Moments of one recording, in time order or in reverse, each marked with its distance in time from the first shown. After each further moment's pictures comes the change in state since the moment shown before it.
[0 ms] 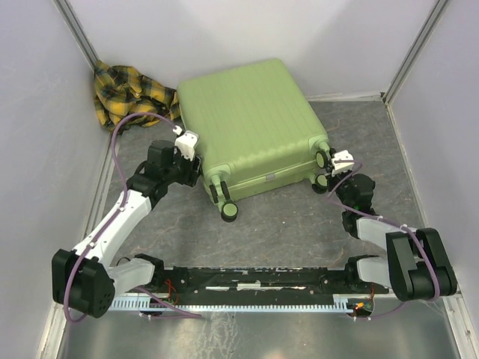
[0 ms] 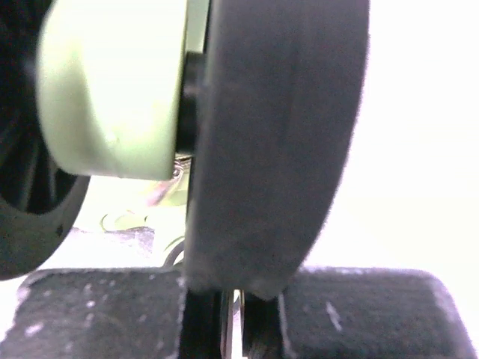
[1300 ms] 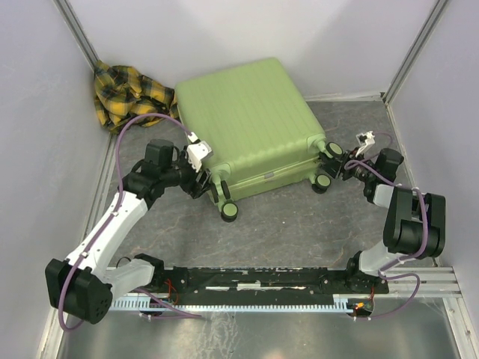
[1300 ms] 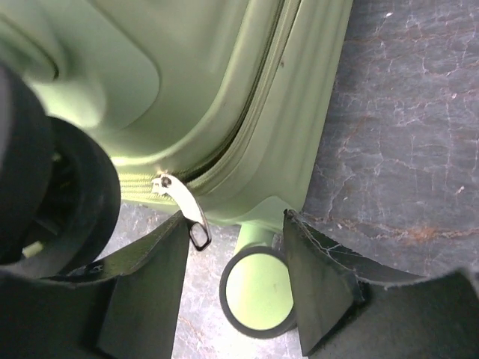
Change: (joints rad) left arm -0.018 -0.055 0.081 -0.194 0.373 0.281; right arm -0.375 0.281 0.328 -0.291 -0.872 0.394
